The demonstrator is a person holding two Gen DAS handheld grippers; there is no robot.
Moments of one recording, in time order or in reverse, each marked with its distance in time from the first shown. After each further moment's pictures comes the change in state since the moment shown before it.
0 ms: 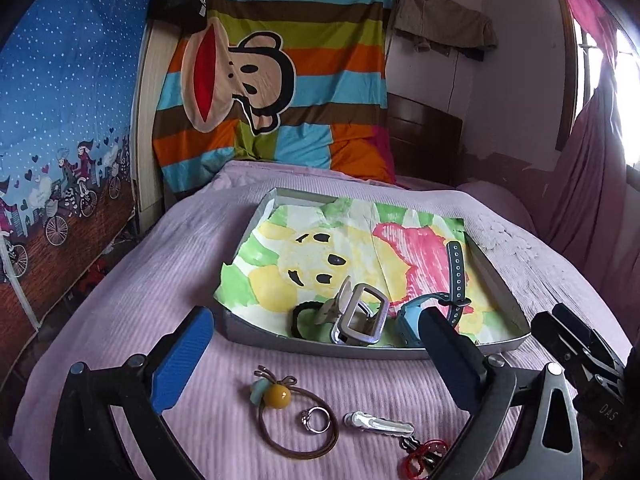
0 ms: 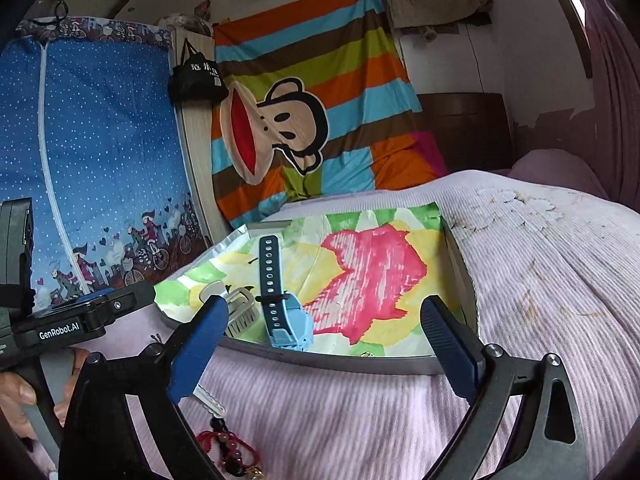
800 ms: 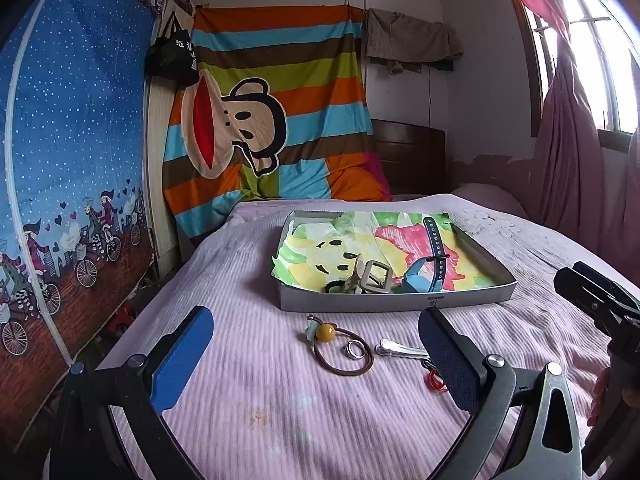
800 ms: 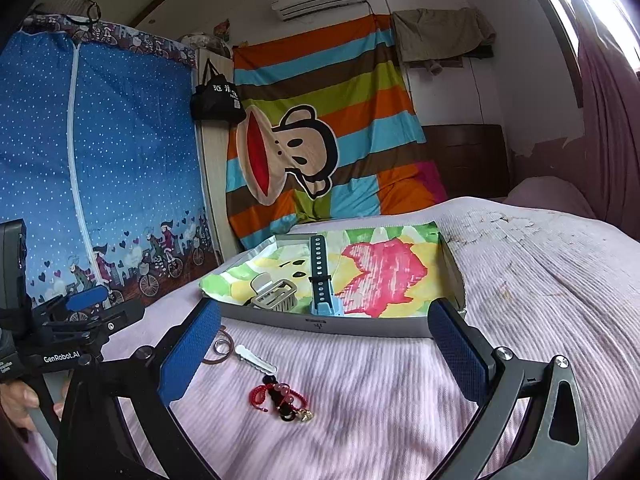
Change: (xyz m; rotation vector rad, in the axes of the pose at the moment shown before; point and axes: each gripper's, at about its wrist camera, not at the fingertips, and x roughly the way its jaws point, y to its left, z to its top) left arm -0.083 0.021 -0.046 0.142 -0.133 0.020; right arm -0.087 0.032 -0.025 -0.052 -0.086 -0.002
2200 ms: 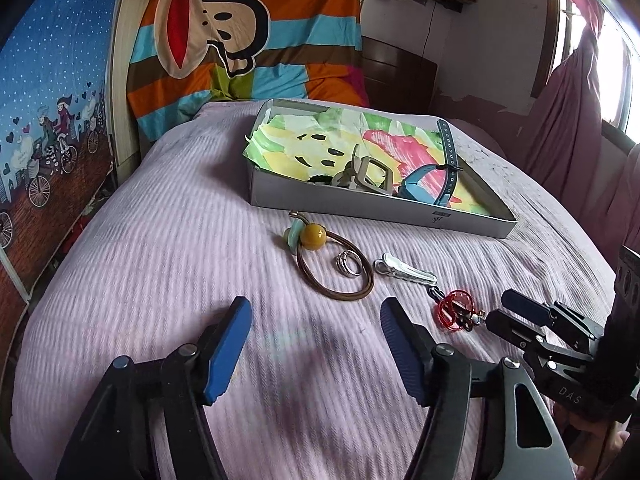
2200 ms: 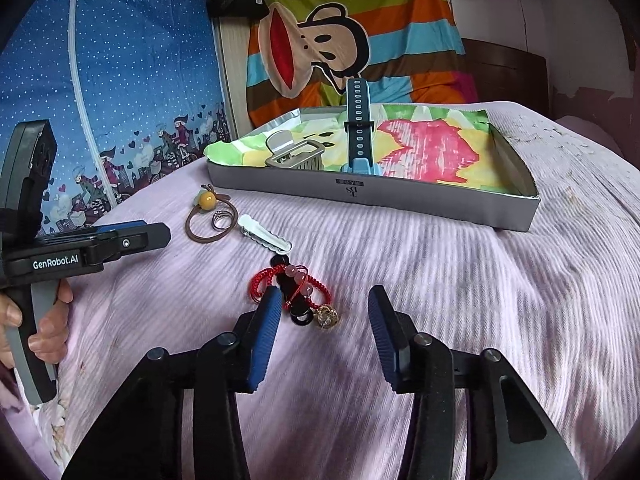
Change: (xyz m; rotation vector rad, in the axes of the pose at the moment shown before) left arm 0.064 0.014 -0.031 -0.096 0.353 -0.152; right arm 0.068 0.013 -0.062 -0.071 0.383 0.083
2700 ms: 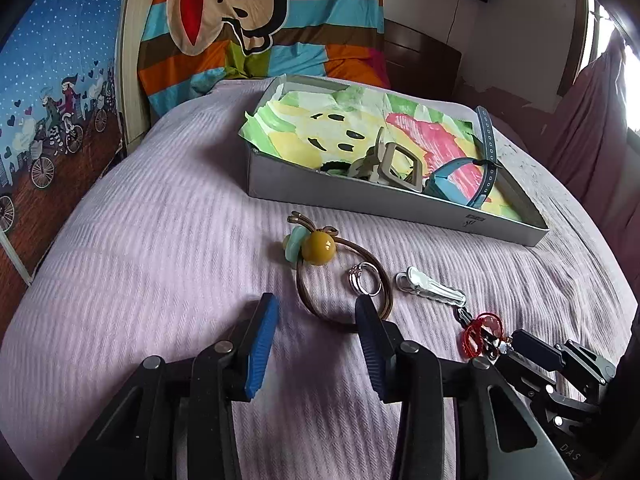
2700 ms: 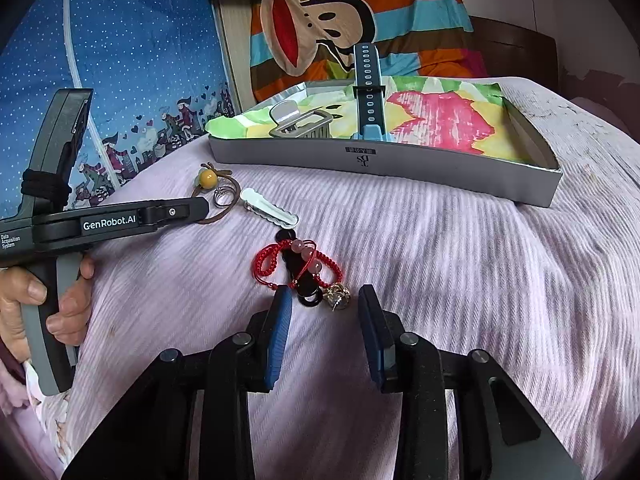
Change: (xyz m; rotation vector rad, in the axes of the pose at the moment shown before) left arm 0.037 -0.002 0.012 -0.047 0.071 0.049; right arm 0.018 0.000 -0.003 0.014 0.083 0.038
